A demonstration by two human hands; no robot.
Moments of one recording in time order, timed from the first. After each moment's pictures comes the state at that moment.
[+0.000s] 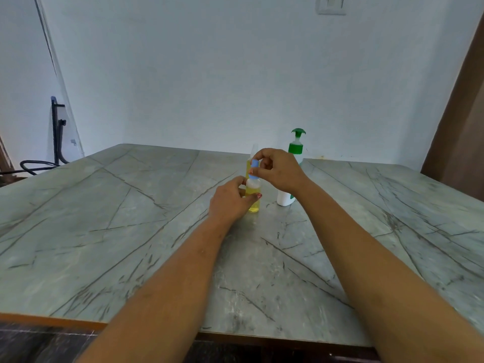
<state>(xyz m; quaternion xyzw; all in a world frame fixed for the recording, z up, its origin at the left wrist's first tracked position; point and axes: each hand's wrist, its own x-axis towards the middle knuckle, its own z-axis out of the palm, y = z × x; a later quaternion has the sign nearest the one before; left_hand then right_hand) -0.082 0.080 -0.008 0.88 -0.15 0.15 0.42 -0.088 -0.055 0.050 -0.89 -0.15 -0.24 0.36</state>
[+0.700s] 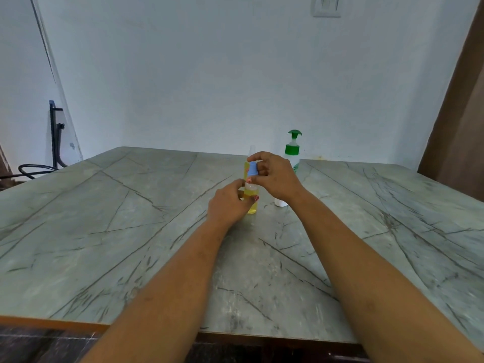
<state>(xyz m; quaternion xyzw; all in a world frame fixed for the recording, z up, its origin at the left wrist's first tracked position) -0.079 0.078 -0.011 0.89 -0.16 0.15 0.40 -0.095 -0.048 0.040 -0.86 -0.14 -0.25 0.42</state>
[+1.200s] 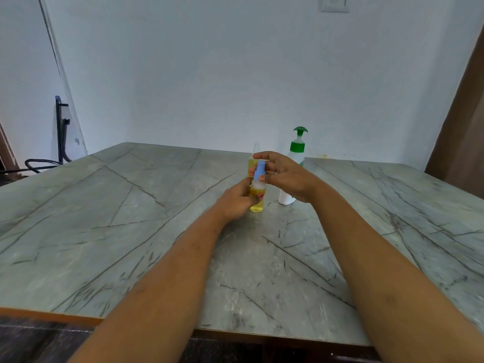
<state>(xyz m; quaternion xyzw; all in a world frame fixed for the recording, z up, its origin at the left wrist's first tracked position) -0.076 0.082 -0.009 0.85 -0.23 -0.01 0.47 -0.097 -0.069 0.043 -0.82 -0.19 -0.05 0.53</state>
